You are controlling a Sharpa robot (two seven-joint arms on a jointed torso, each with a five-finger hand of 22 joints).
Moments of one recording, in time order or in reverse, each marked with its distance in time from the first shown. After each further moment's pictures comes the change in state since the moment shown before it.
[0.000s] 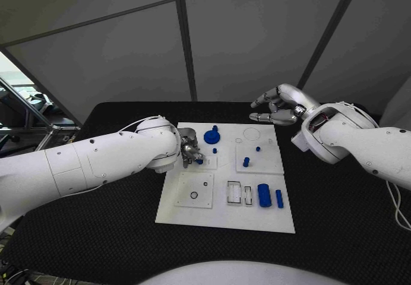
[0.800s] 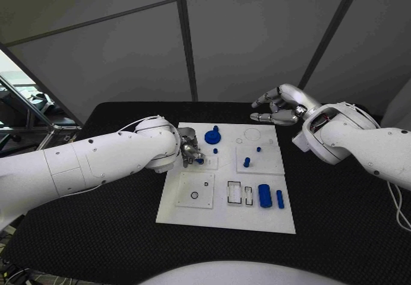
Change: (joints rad) left arm 0.000 -0.010 0.000 0.006 0.001 -0.011 0.008; left_hand 0.016 -0.009 0.003 0.028 0.002 -0.007 0.005 -0.004 -0.002 0.000 -0.001 -0.005 -0.003 0.000 0.000 0.004 -0.003 0.000 0.000 0.000 -0.004 0.000; right arm 0.000 -0.001 0.000 0.002 0.000 -0.004 0.000; right_hand 0.000 0.000 0.000 0.000 0.000 0.000 0.000 0.000 0.000 0.000 0.000 0.000 0.000 0.000 0.000 0.000 0.000 0.000 0.000 0.000 0.000 0.000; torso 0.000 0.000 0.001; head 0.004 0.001
